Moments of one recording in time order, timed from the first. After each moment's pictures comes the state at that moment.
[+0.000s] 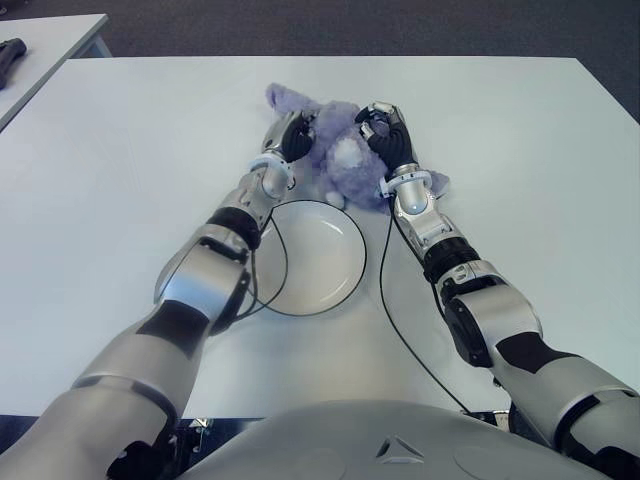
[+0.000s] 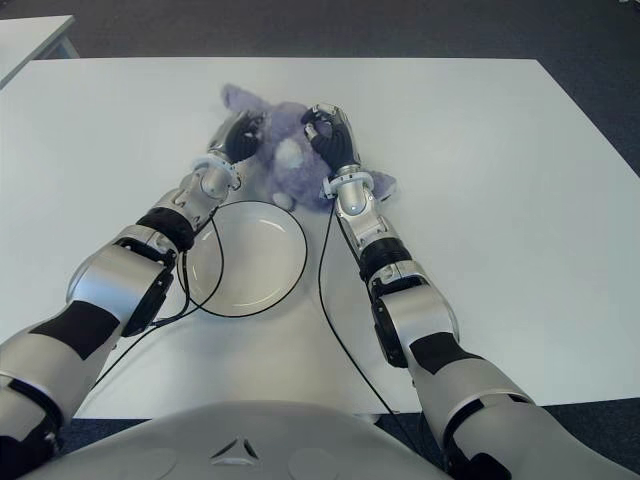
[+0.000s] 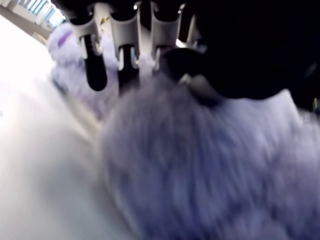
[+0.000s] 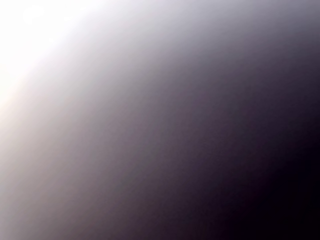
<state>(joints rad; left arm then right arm) -0.93 0.17 -0.31 1.25 0.48 -0.35 0.30 -0.76 -0.08 0.13 0.98 -0.31 -0.48 -0.27</state>
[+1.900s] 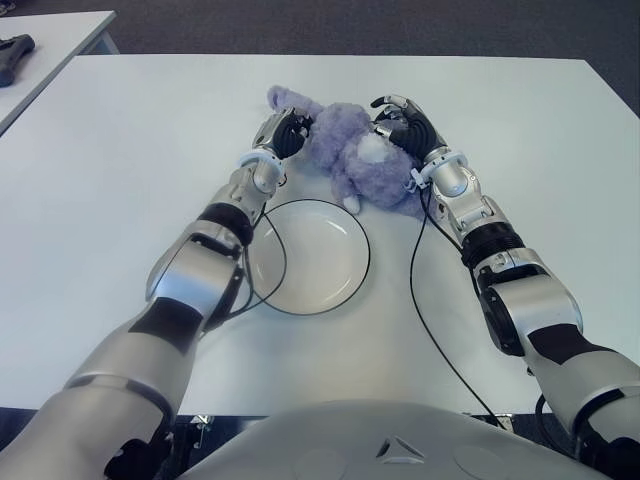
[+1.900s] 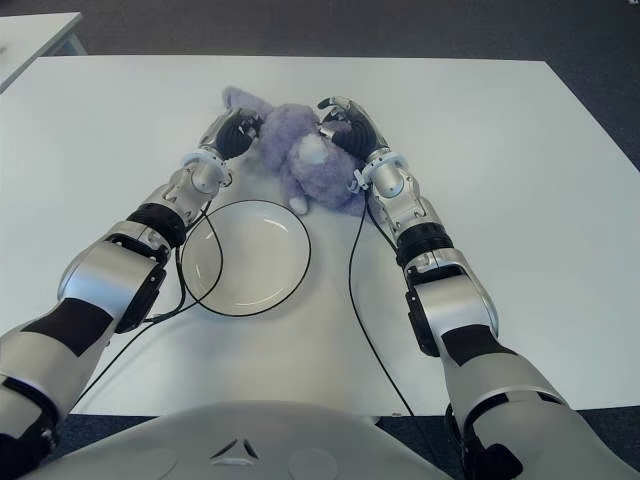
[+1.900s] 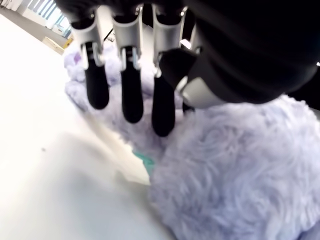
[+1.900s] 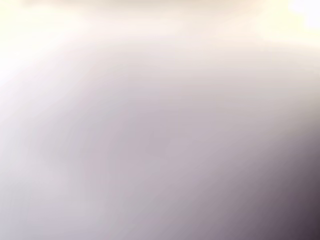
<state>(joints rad) -0.94 0.20 -0.31 1.25 0.46 -0.33 0.24 -0.79 -0.27 0.18 0.90 -0.32 -0.39 -0.02</state>
